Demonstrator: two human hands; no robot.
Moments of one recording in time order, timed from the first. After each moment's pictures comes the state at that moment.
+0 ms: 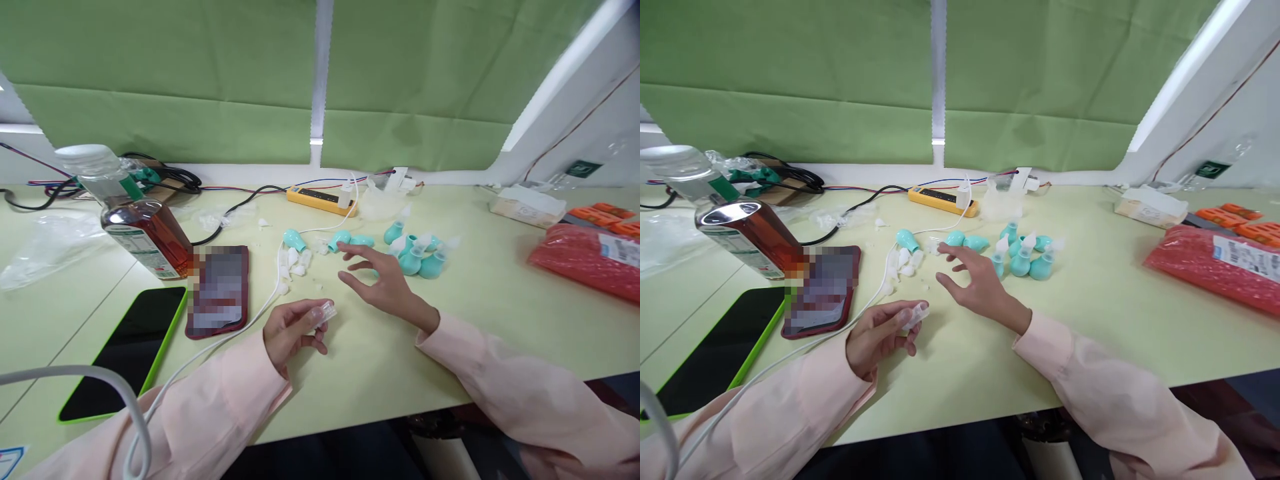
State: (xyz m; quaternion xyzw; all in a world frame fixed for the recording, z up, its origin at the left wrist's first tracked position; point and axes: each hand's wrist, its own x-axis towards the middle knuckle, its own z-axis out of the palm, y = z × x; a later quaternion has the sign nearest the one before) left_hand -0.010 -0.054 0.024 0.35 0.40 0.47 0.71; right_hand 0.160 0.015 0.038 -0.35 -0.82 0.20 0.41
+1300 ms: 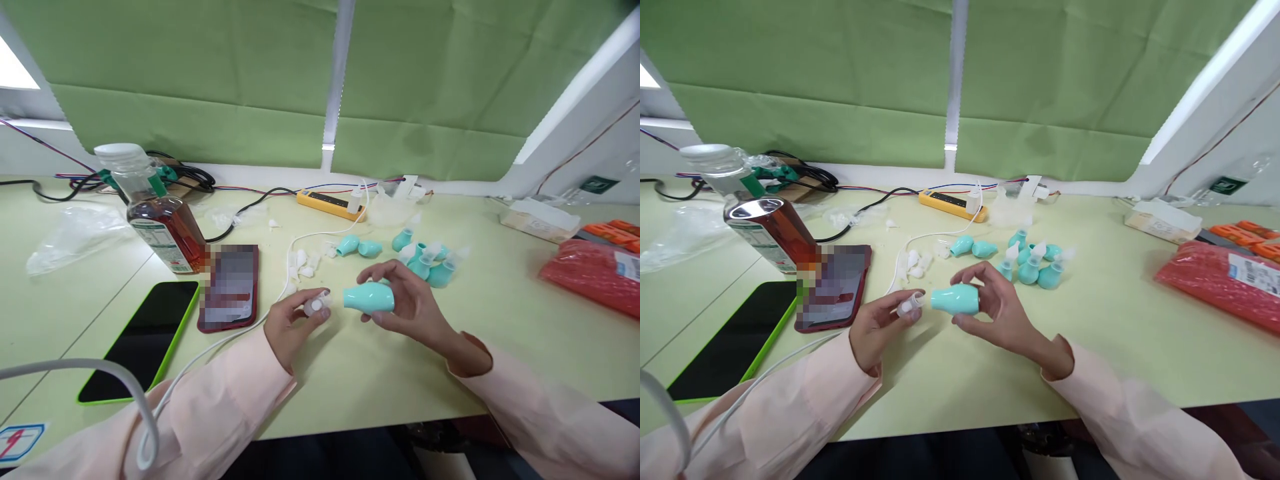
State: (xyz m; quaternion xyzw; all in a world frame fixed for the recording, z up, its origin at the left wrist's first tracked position) left_hand -0.014 -0.055 0.024 0.50 0.46 0.52 0.51; right_hand 0.170 -0.020 0.056 -0.25 -0.71 0.52 0.42
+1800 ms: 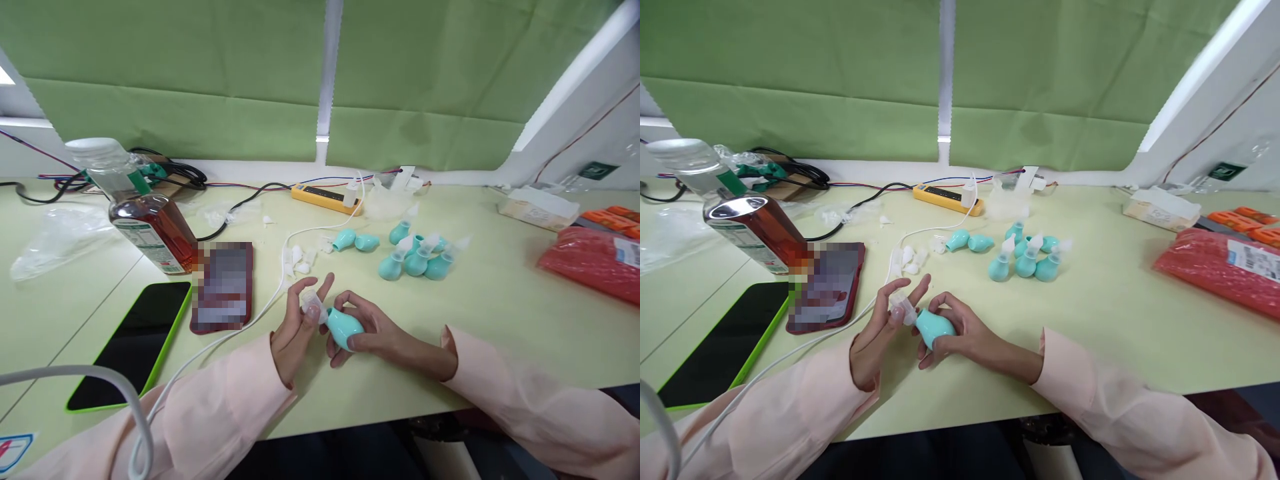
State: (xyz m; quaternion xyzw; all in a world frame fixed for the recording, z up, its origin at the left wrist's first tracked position) left_hand 0.003 -0.071 0.029 0.41 0.38 0.56 0.62; right_hand 0.150 -0.032 0.019 -0.21 -0.53 0.79 0.25
